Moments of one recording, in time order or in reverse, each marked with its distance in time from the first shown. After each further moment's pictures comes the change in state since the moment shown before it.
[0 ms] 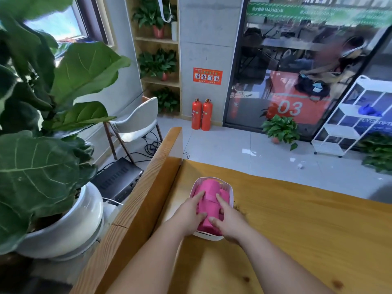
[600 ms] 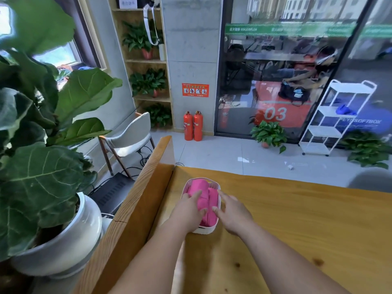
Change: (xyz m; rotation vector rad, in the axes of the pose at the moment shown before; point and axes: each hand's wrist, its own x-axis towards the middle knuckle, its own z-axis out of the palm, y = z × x) left_hand -0.036 0.046 0.009 0.352 0.072 0.044; right_hand -0.054 0.008 -0.038 -0.183 0.210 -0.099
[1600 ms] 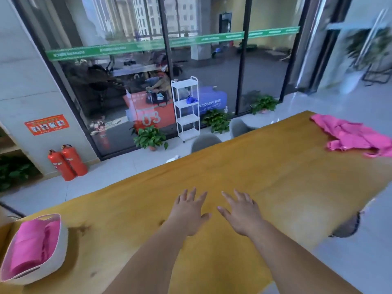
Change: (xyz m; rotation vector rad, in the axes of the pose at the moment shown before) left_hand -0.166 0.429 0.225 0.559 -0.229 0.736; right_hand -0.361 0.369 -0.191 -0.225 0.185 0.586
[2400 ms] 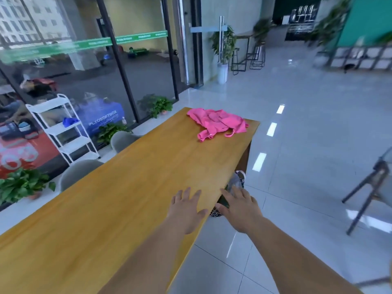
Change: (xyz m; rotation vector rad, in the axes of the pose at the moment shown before) left_hand 0.134 0.443 0.040 0.073 -0.099 0.412; right_hand -0.121 0.431 -0.025 0.159 0.132 0.476
